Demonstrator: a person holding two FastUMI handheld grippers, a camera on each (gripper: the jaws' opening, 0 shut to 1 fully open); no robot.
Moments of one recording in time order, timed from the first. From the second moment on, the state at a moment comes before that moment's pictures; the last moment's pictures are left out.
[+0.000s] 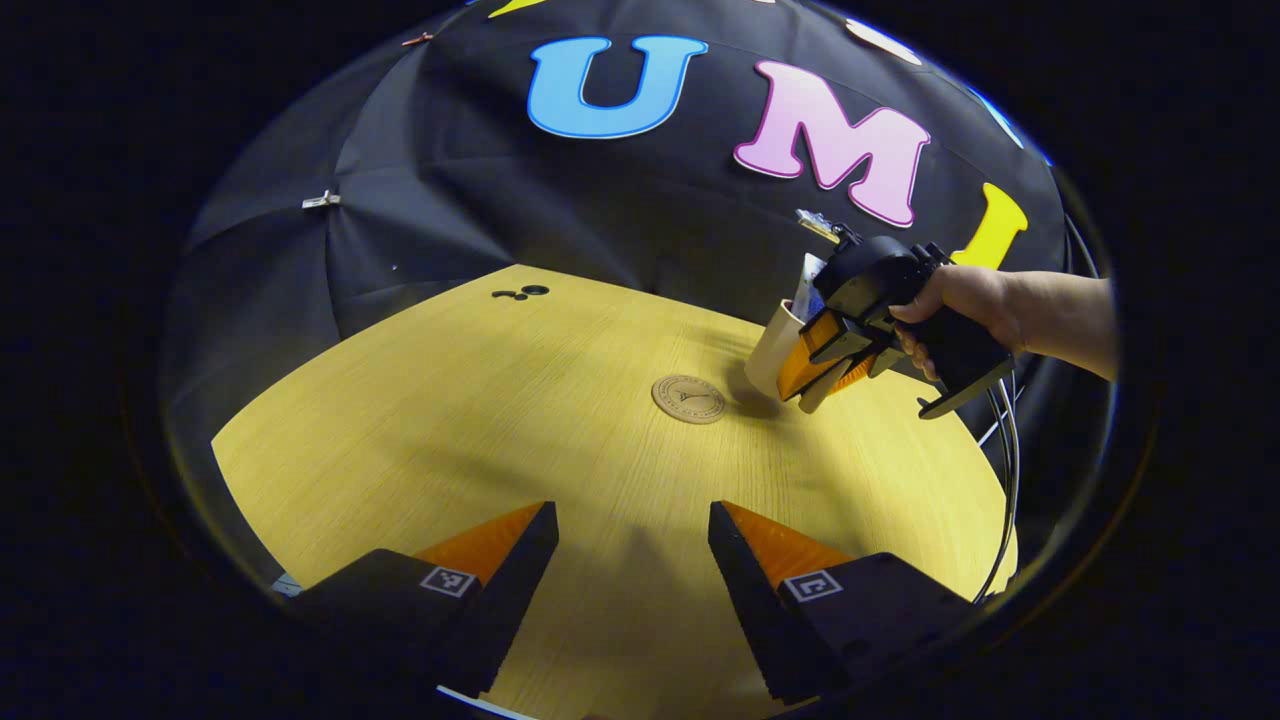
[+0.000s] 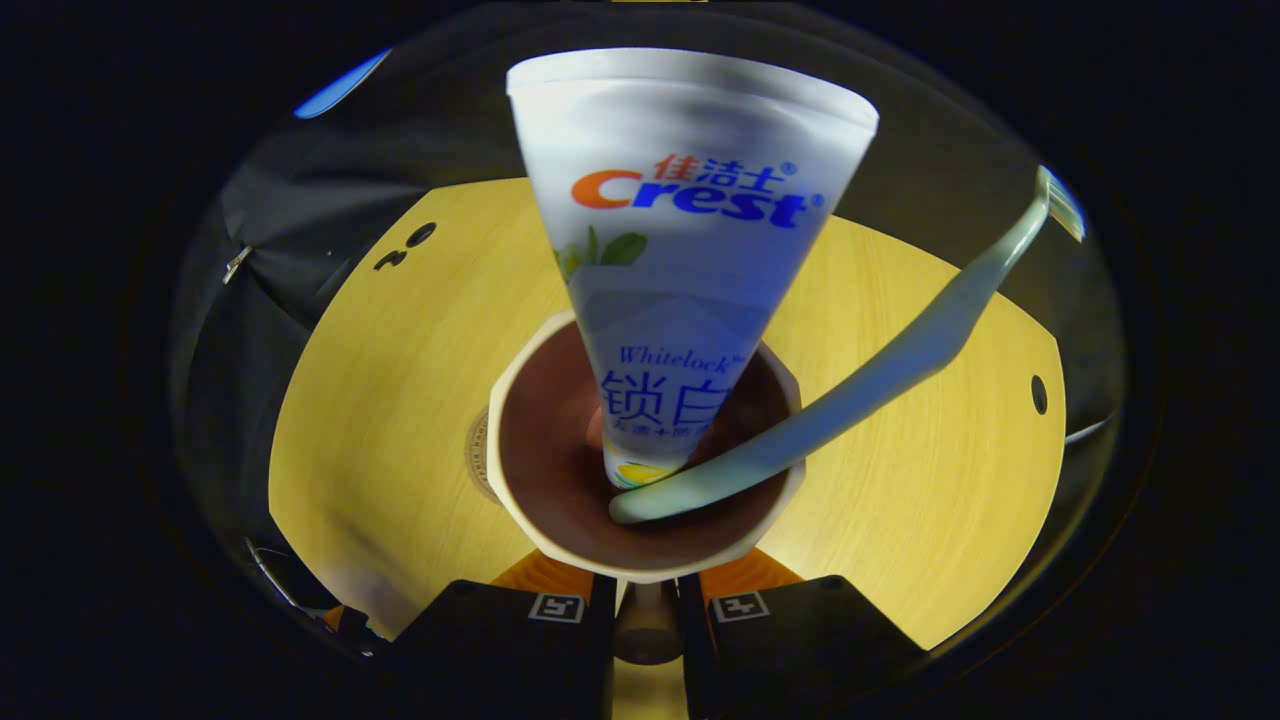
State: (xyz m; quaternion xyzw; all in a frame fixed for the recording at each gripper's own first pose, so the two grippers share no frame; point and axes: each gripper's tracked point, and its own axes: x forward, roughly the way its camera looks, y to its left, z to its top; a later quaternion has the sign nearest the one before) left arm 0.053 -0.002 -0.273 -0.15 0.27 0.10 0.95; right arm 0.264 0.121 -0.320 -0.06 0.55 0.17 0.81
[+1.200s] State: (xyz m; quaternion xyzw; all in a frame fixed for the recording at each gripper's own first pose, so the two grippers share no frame) left arm -0.016 0.041 -0.280 -0.18 0.28 0.15 0.93; right arm 0.232 0.188 -0.349 -0.15 0.56 0.22 0.78
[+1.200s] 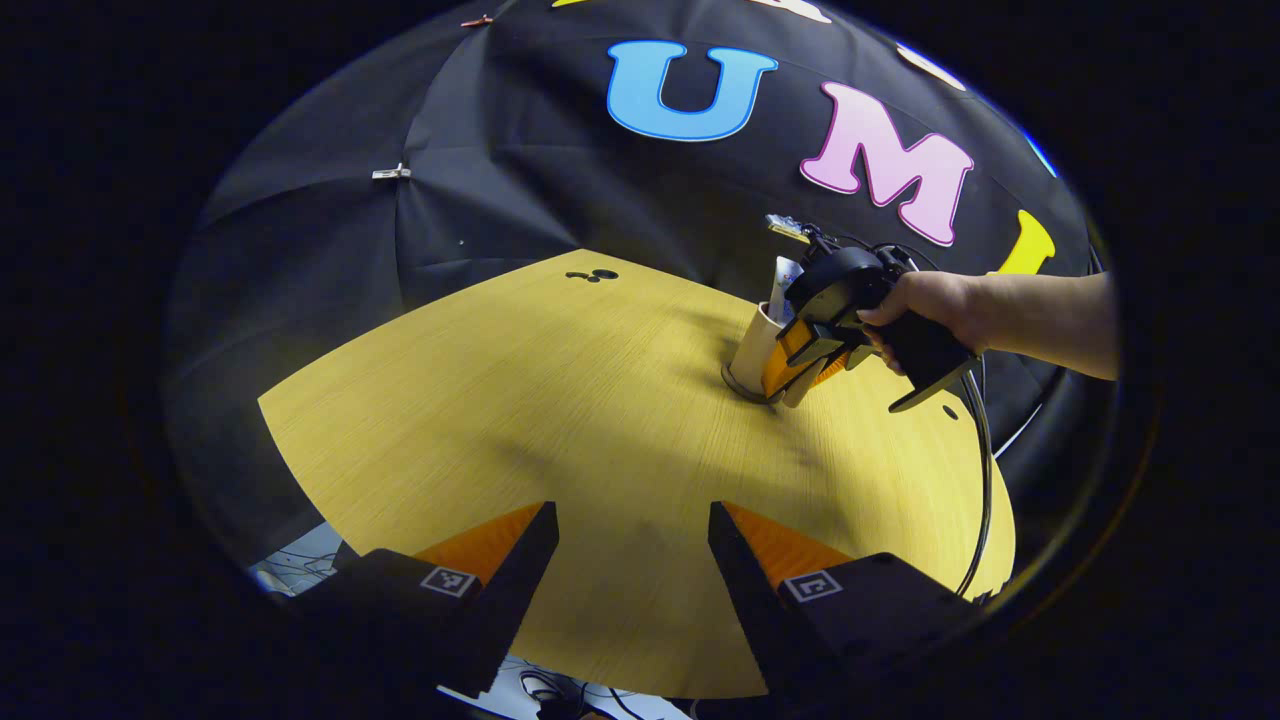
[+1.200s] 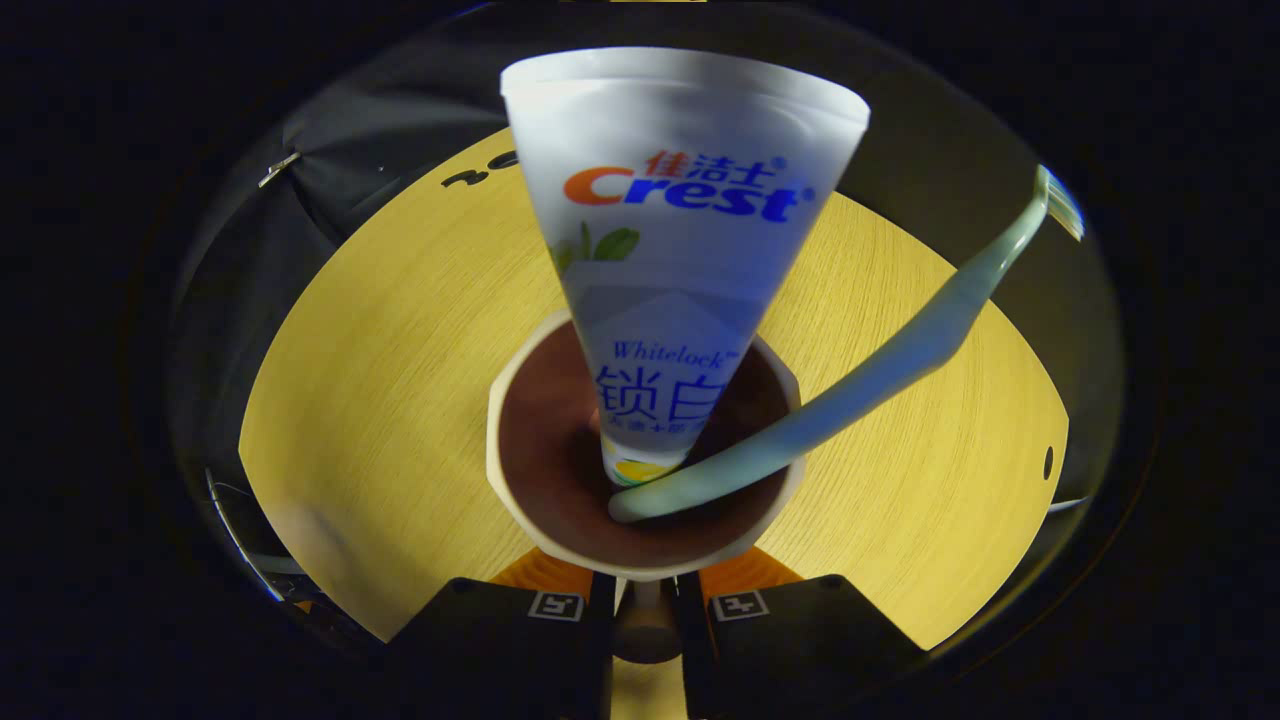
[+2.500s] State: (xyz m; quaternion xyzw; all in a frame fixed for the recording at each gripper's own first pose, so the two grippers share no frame) left arm -0.020 -0.025 -0.124 -0.08 0.17 0.01 0.98; right arm 0.150 0.055 -0.136 -0.02 0.35 0.07 0.94
